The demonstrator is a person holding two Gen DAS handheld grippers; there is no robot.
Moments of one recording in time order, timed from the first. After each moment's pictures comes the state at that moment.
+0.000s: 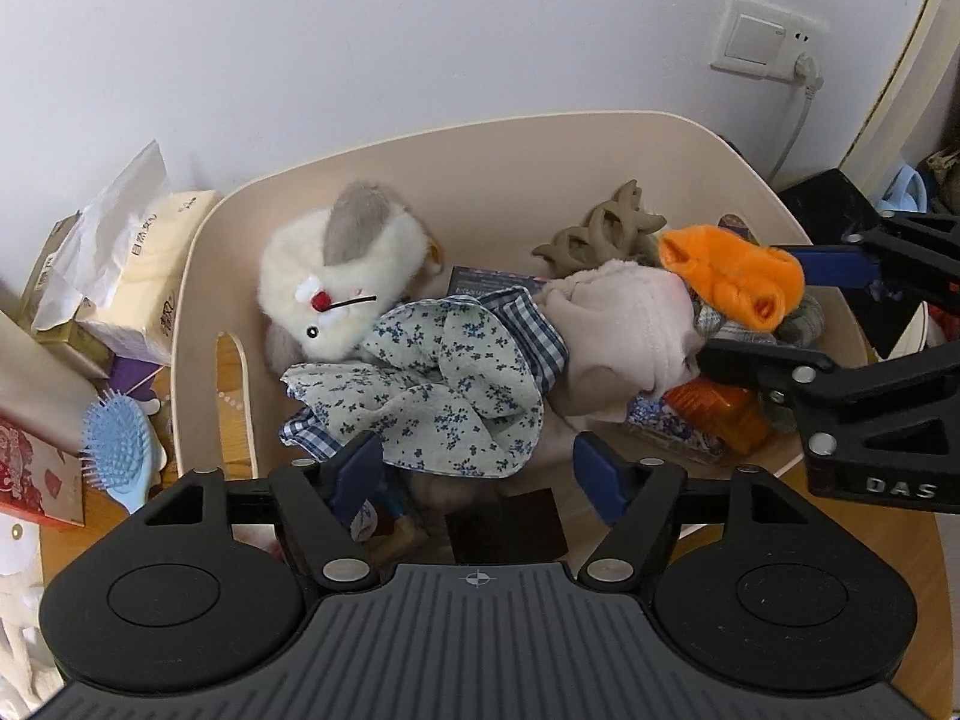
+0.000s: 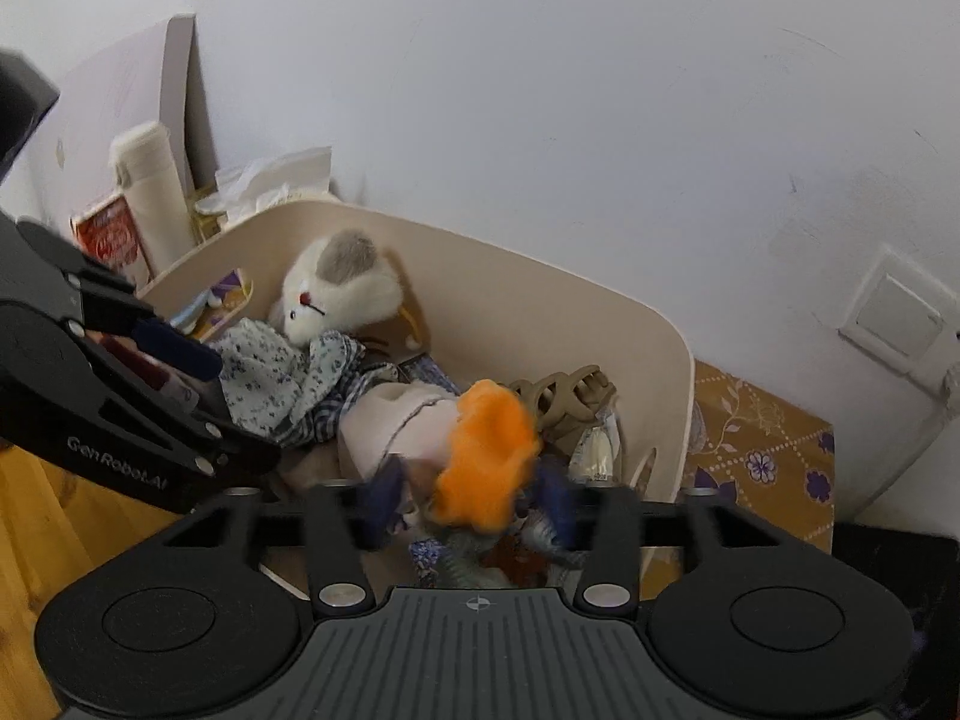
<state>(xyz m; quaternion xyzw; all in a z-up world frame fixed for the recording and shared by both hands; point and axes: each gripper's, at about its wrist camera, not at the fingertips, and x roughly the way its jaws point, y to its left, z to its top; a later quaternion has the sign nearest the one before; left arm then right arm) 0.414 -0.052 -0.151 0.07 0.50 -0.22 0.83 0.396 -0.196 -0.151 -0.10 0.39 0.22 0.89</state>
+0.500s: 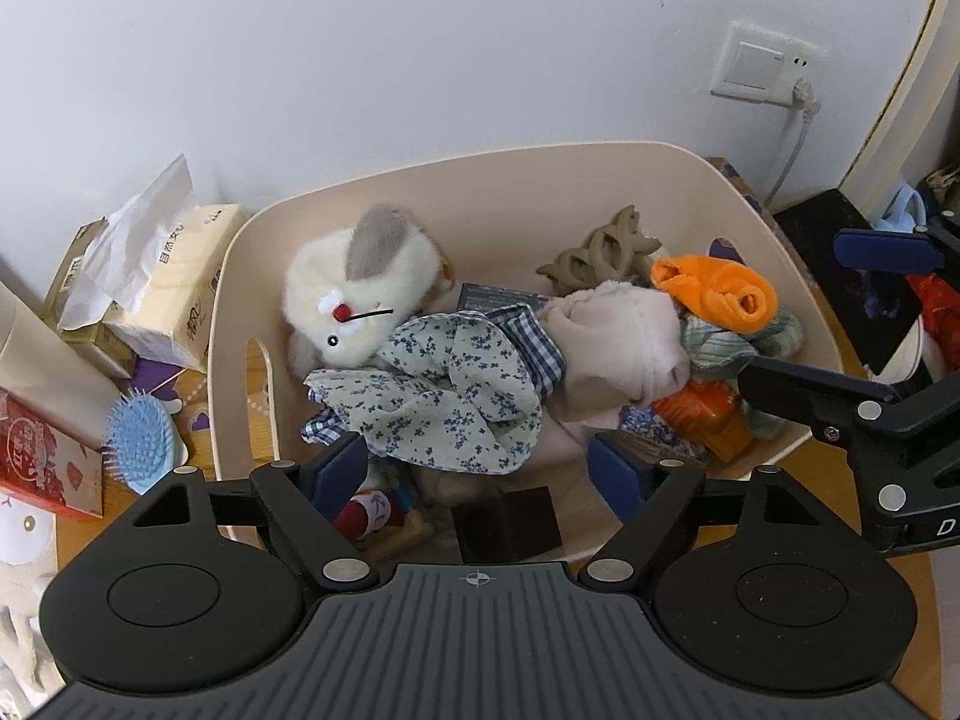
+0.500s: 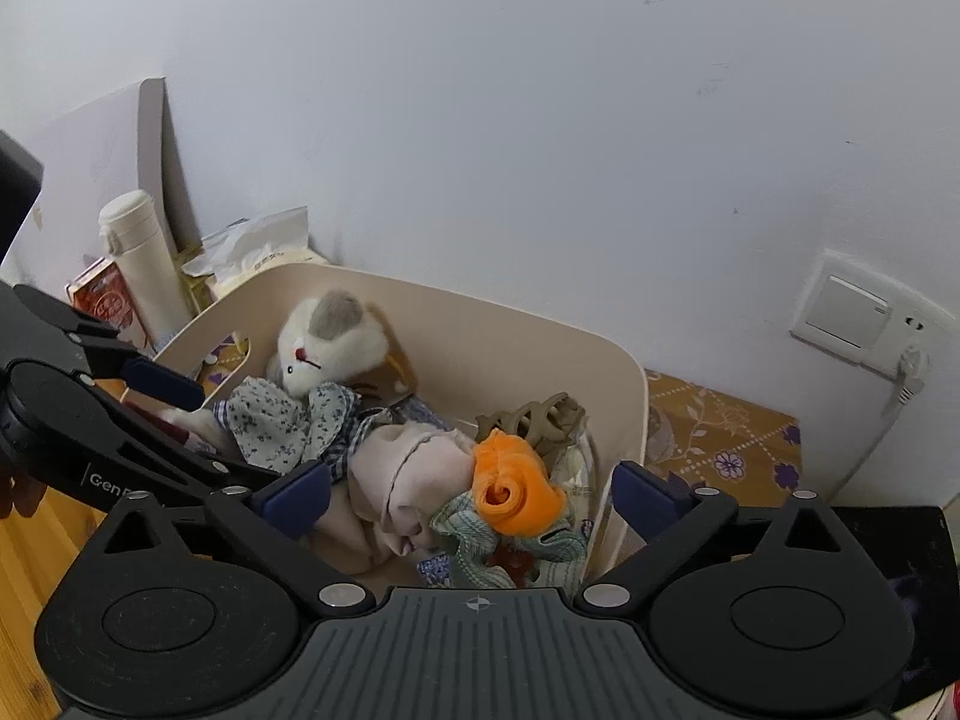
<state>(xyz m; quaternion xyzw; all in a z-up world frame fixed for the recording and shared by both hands) 0.402 -0.045 -0.129 0.06 0.49 -0.21 0.84 0.378 -0.202 -0.120 -0.07 0.37 0.19 0.91</state>
